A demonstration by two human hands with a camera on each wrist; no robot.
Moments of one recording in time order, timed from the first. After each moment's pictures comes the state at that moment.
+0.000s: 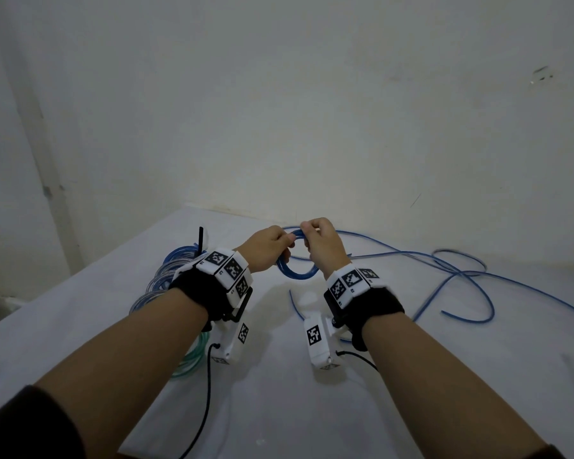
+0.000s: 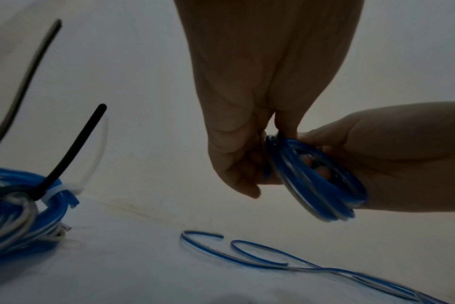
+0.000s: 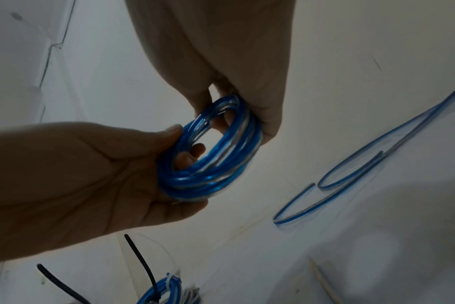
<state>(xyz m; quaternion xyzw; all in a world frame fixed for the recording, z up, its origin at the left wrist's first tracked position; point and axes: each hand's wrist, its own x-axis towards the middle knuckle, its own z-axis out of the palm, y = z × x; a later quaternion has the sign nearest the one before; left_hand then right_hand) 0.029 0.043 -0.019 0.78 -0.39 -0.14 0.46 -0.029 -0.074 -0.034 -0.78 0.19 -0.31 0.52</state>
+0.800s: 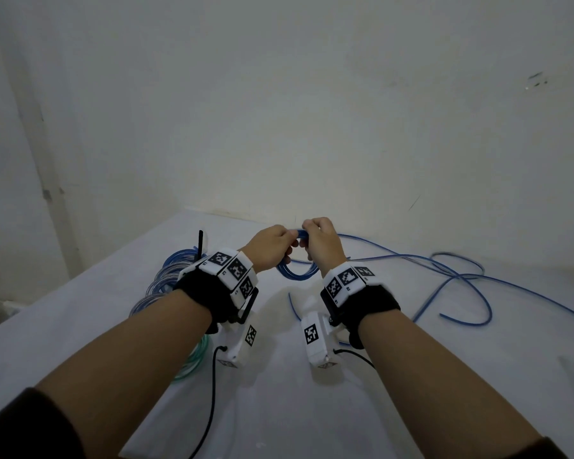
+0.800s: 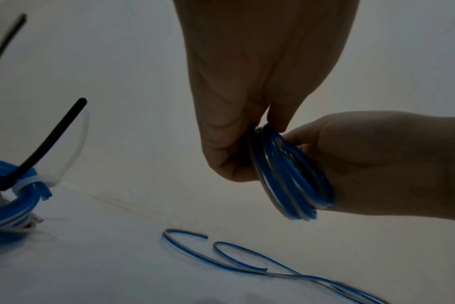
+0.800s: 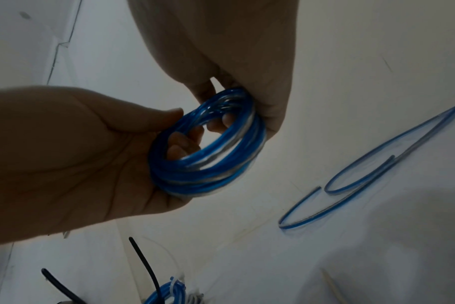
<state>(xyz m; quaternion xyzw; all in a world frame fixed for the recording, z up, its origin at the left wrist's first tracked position) 0.017 0.040 -0.006 0.76 -0.36 -0.15 0.51 -0.031 -0.066 -0.021 -0.73 0.22 -0.32 0.56</state>
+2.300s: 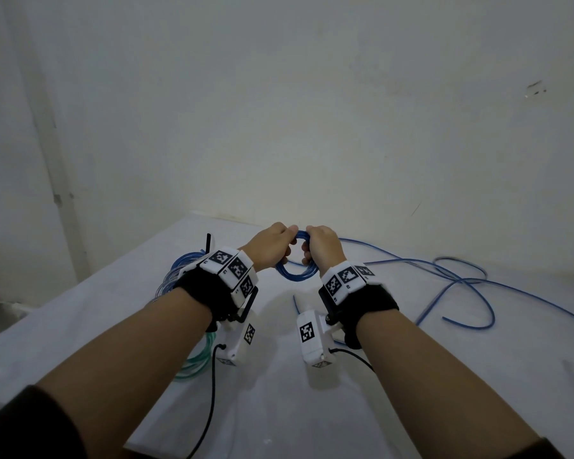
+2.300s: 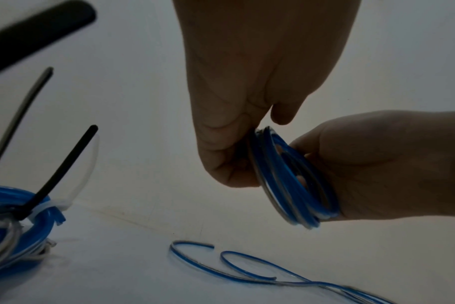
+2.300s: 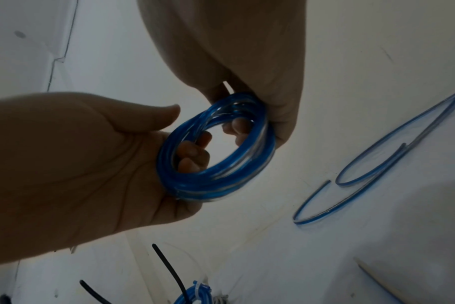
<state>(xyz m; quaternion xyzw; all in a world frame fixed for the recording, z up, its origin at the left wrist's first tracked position) 0.016 0.053 0.002 0.78 -0.35 -0.15 0.50 -0.027 -0.056 -0.014 -0.71 0.26 -0.28 0.59</state>
